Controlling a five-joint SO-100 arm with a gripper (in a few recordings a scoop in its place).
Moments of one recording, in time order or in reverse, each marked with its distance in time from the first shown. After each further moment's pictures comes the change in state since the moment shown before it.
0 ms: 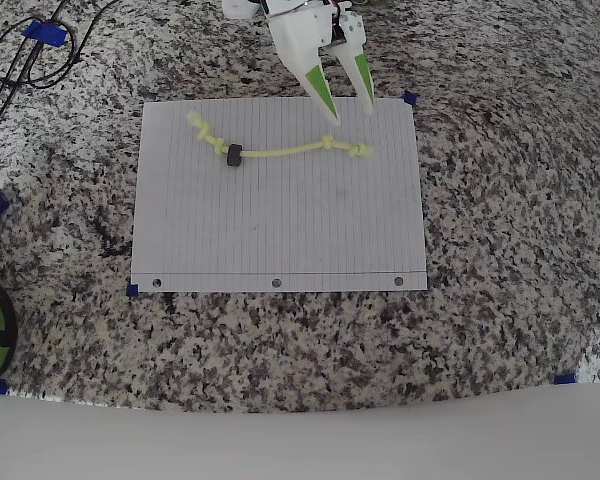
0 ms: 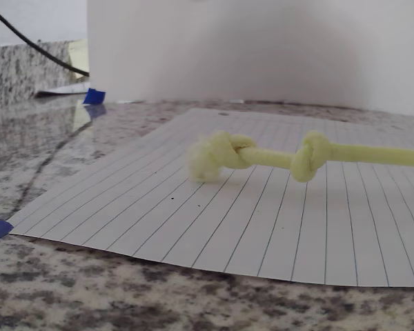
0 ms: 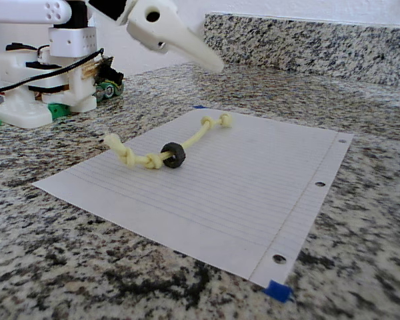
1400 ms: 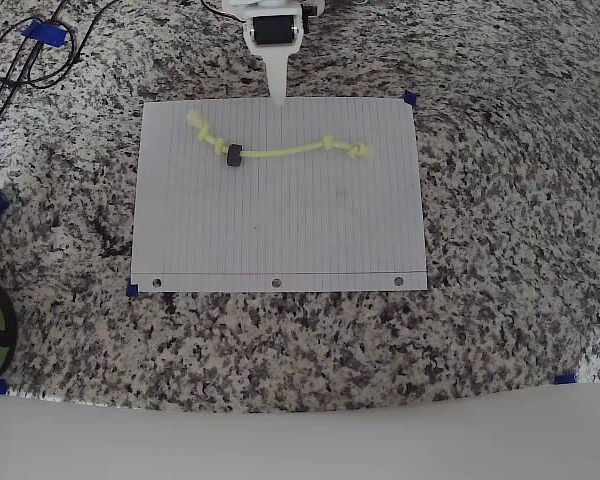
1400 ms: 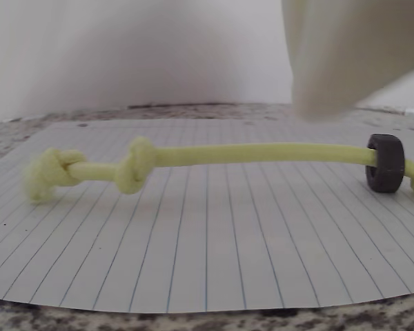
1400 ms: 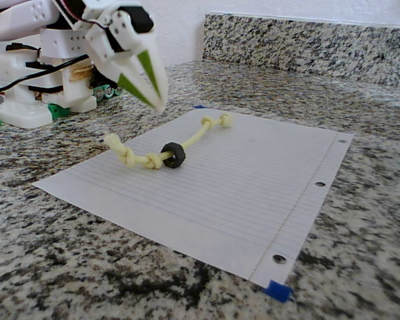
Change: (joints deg) arm 16.0 11.6 -1.5 32.5 -106.7
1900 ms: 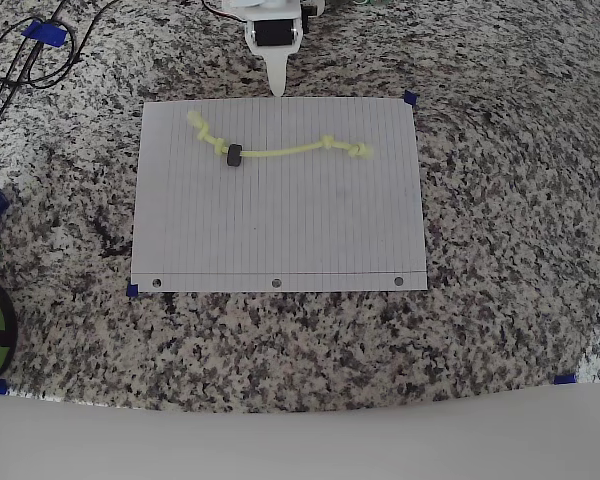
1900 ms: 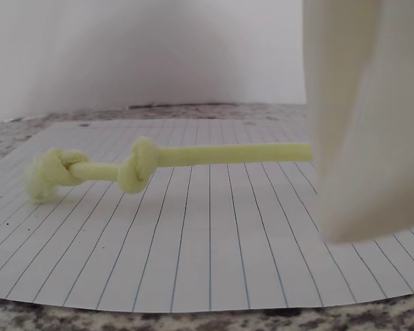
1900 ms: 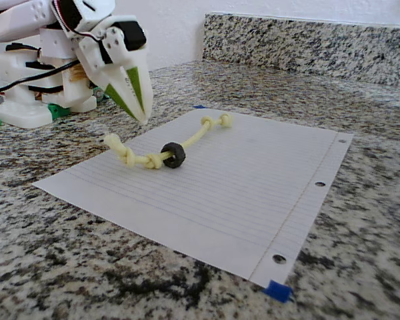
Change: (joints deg) arm 0.4 0.1 1.2 6.1 -0.1
